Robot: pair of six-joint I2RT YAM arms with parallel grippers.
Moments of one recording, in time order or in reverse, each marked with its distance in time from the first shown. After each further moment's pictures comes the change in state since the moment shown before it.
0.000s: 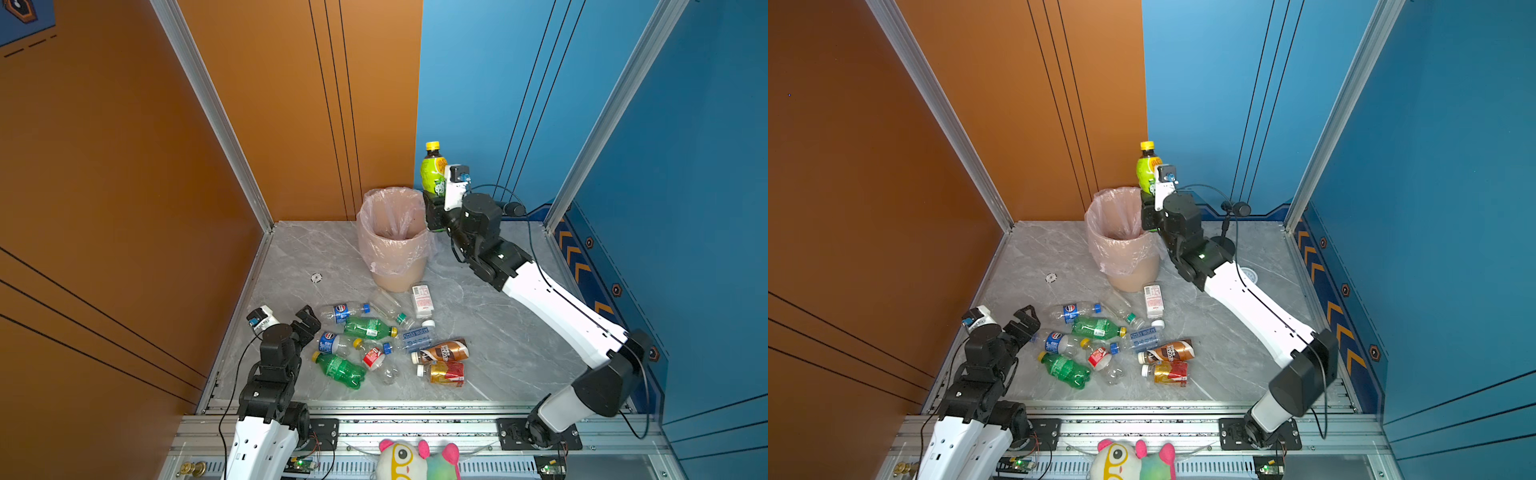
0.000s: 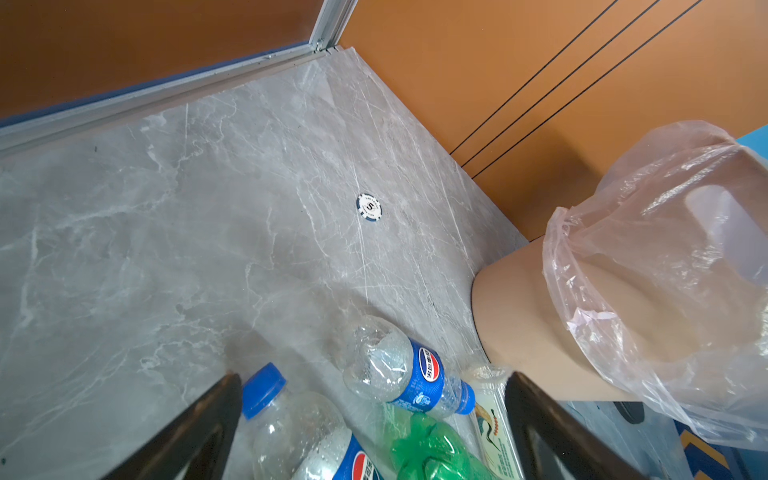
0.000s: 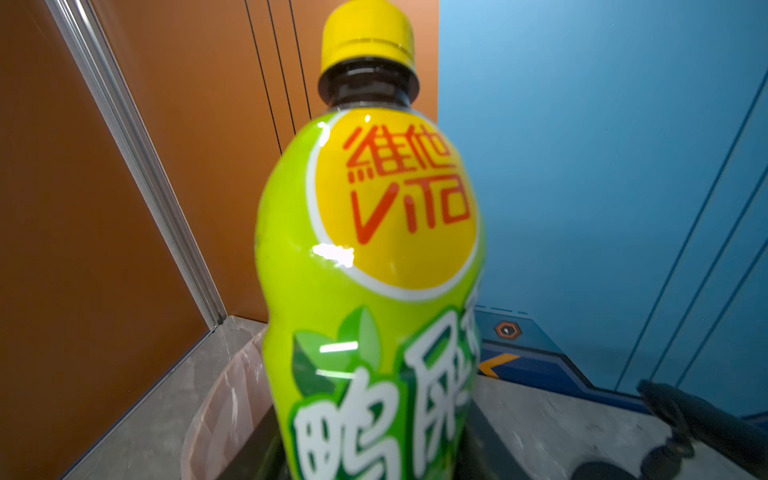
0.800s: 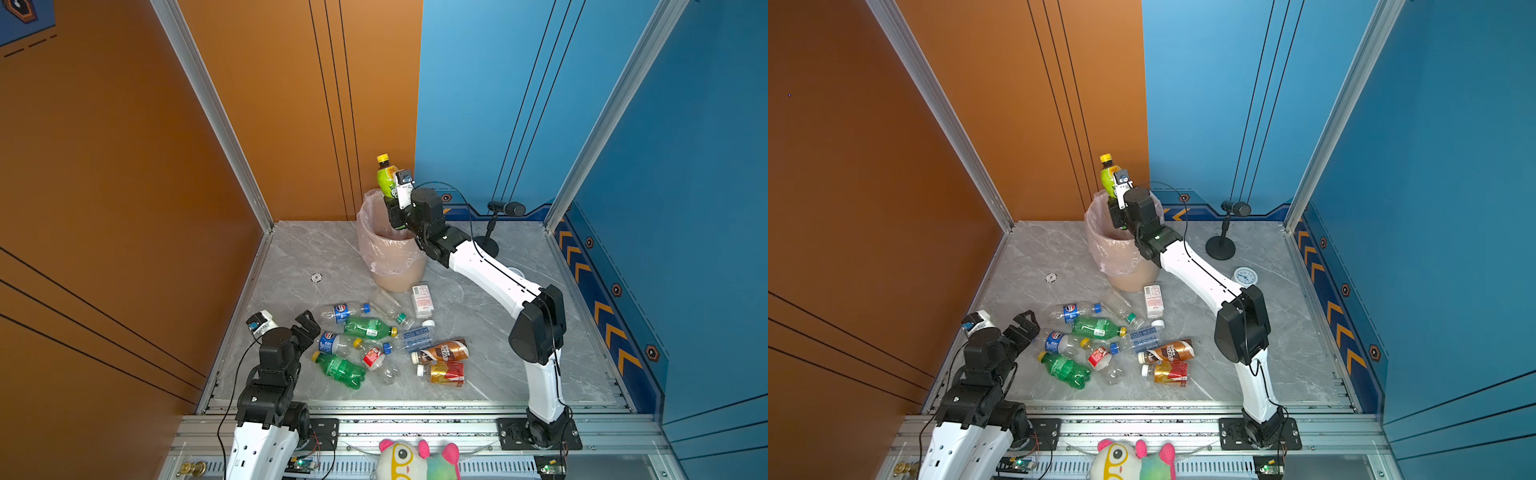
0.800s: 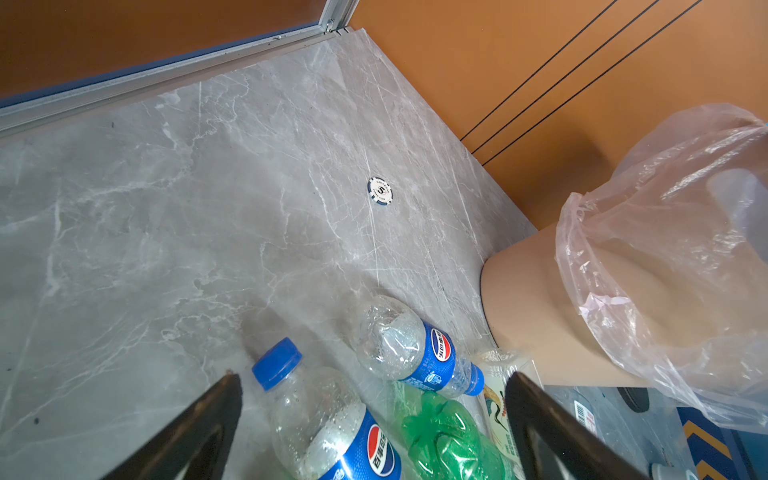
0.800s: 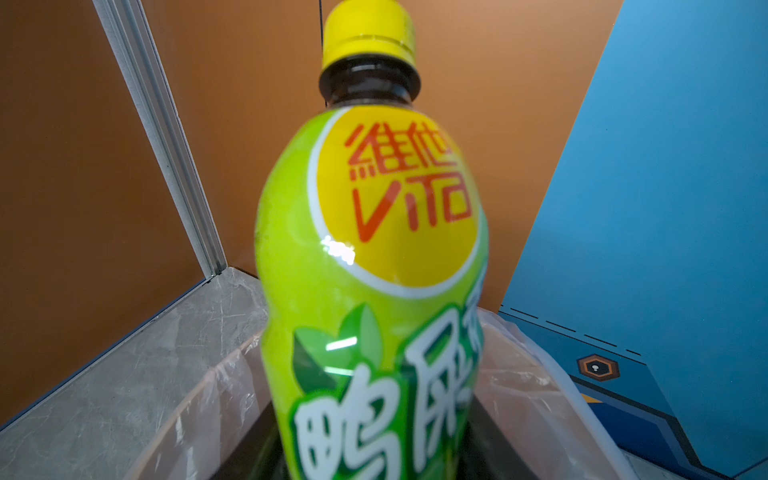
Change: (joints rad) left arm 0.006 -0.039 0.000 -0.077 0.010 -0.006; right arm 0.004 0.390 0.289 -0.008 -0.094 -0.092
